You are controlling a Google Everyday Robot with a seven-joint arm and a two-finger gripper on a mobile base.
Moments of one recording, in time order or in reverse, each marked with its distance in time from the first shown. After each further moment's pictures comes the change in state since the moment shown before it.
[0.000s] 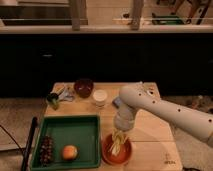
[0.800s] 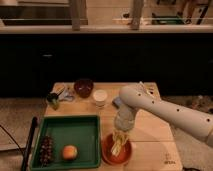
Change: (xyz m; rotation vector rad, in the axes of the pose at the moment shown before) arm 0.002 0.003 0.001 -0.010 -0.002 0.010
